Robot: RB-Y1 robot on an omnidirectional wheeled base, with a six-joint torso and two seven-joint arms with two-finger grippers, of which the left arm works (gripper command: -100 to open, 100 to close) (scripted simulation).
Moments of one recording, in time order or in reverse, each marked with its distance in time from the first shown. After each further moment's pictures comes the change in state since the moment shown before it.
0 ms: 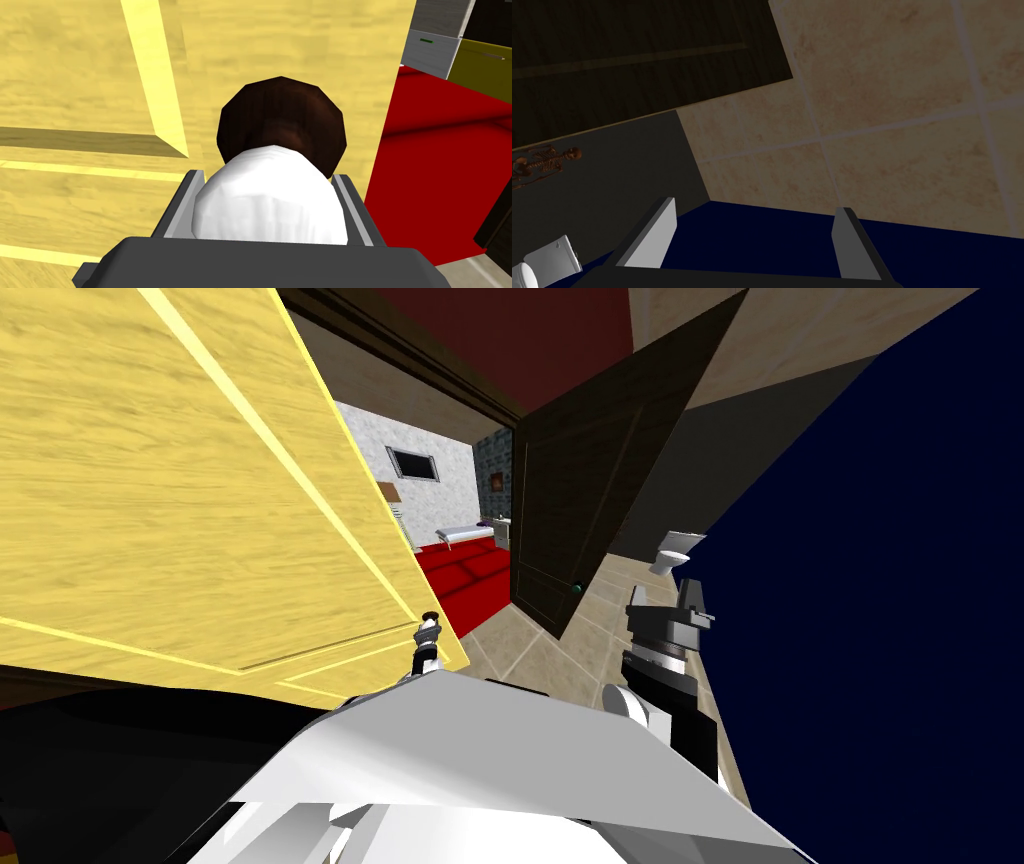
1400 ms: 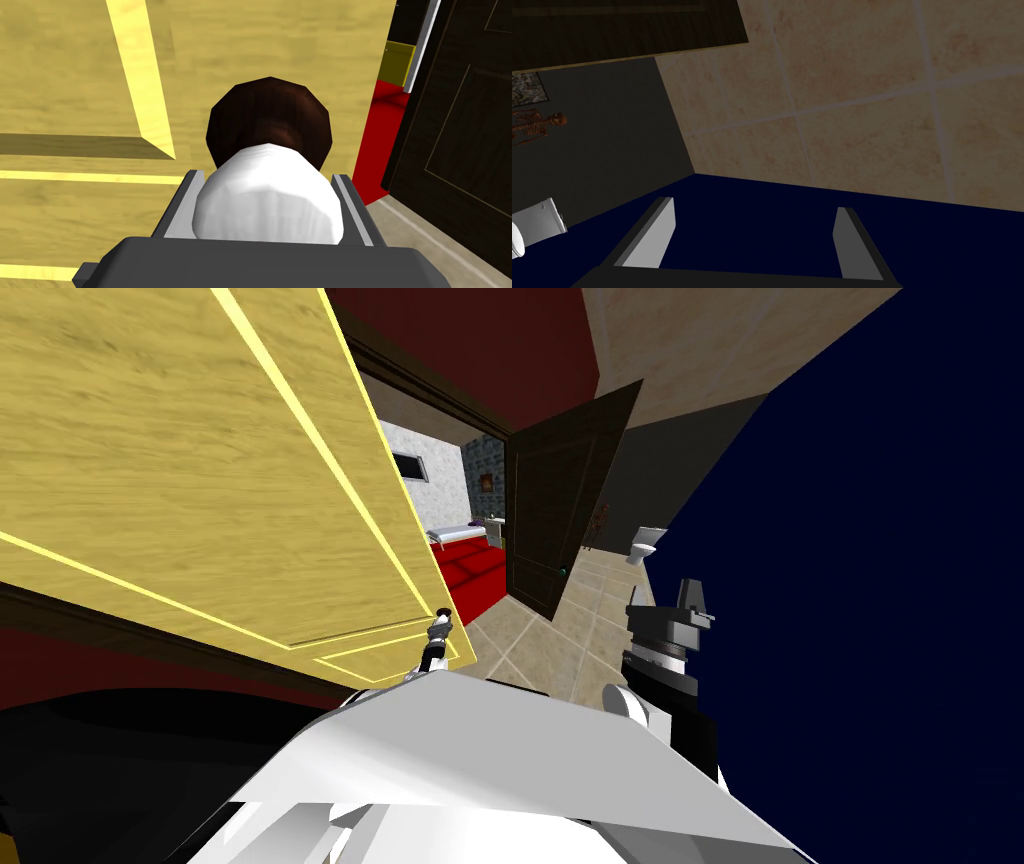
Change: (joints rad) arm -0.012 -0.001 -0.130 -0.006 -0.089 -0.005 0.109
